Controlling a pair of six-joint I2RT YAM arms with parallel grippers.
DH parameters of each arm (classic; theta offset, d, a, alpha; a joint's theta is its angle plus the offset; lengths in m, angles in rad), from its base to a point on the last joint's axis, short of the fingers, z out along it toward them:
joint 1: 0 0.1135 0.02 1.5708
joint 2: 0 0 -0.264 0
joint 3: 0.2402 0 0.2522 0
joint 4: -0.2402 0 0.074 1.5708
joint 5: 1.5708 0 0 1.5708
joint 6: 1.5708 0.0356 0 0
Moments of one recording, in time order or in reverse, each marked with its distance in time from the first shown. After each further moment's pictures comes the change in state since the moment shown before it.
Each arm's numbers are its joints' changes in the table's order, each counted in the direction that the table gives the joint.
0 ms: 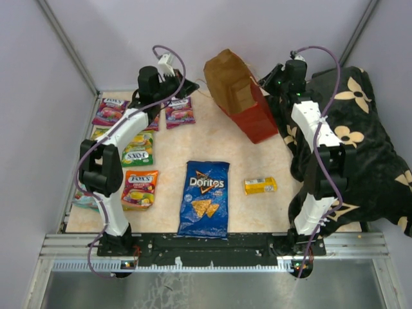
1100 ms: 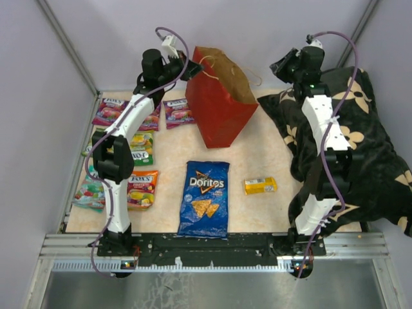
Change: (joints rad) left arm 0.000 -0.222 0.414 -0.071 0.030 -0.008; right arm -0.064 0.012 0.142 -0.043 -0.021 -0.025
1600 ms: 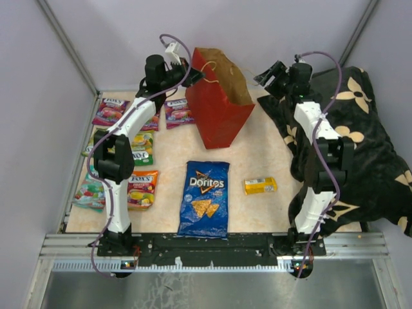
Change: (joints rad) left arm -0.007 -0.002 -0.056 0.021 0.018 0.010; right arm -0.007 -0.071 -0.151 0.150 -0.131 0.103
